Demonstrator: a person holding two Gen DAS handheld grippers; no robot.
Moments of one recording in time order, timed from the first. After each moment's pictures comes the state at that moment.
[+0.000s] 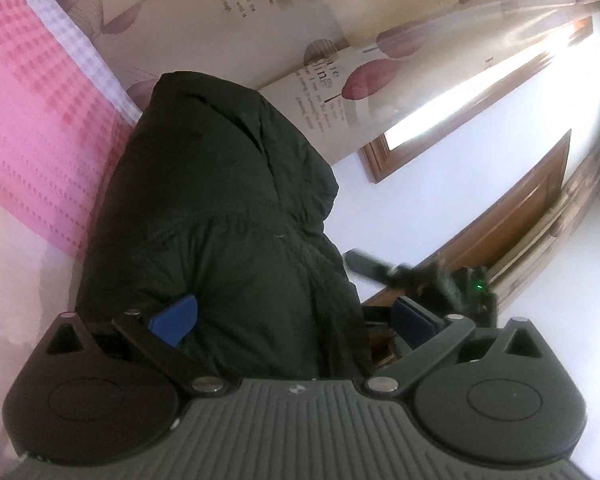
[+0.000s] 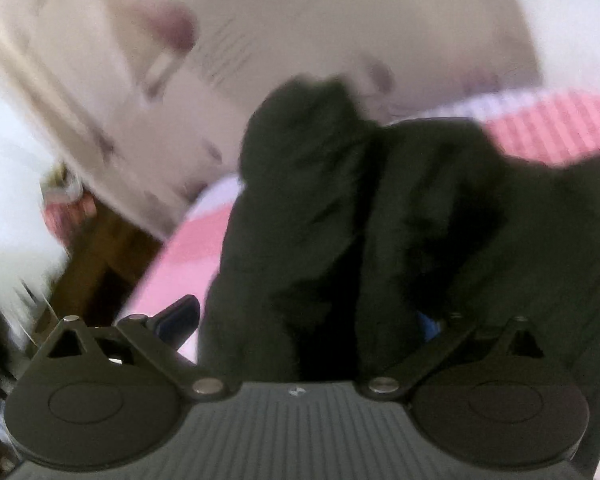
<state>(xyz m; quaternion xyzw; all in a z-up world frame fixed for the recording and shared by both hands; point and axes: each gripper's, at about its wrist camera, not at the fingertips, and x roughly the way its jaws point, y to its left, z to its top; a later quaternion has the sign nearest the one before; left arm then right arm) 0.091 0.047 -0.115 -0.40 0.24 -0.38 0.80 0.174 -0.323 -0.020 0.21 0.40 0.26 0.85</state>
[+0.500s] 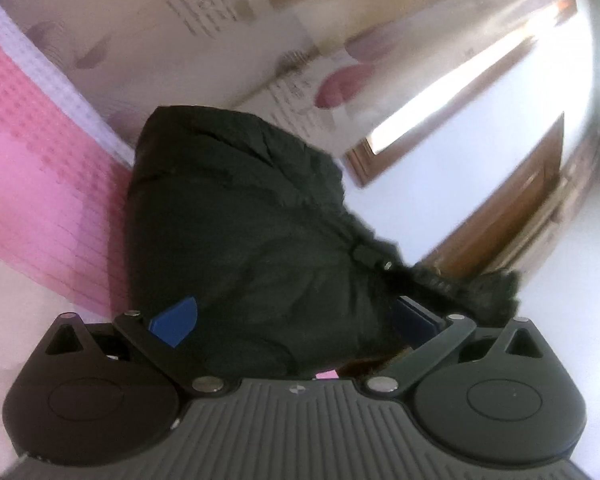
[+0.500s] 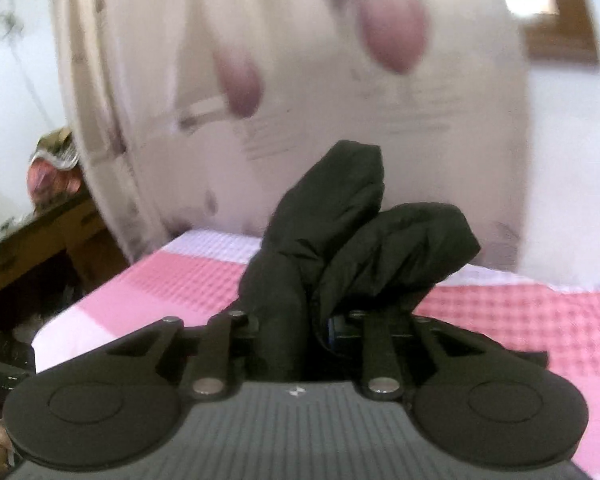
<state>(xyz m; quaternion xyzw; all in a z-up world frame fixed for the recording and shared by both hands) 0.077 0.038 -0.071 -0.37 0.23 -0.39 0.82 0.128 -0.382 0.063 0.11 0.27 0.22 0.93</state>
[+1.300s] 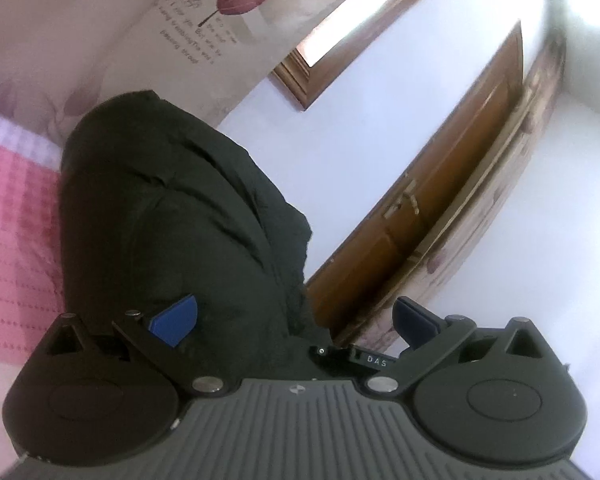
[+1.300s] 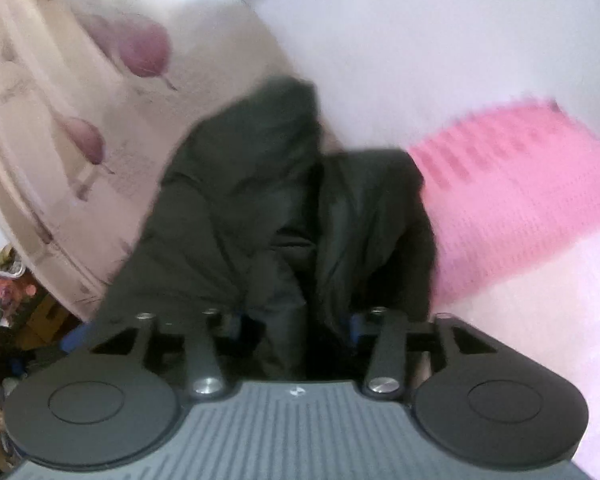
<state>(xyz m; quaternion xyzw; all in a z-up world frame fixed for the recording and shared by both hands) 0.112 -0.105 -0.071 -0.26 0.22 -0.47 0.81 0.072 -0.519 -0.100 0.34 0.28 0.12 0.89</state>
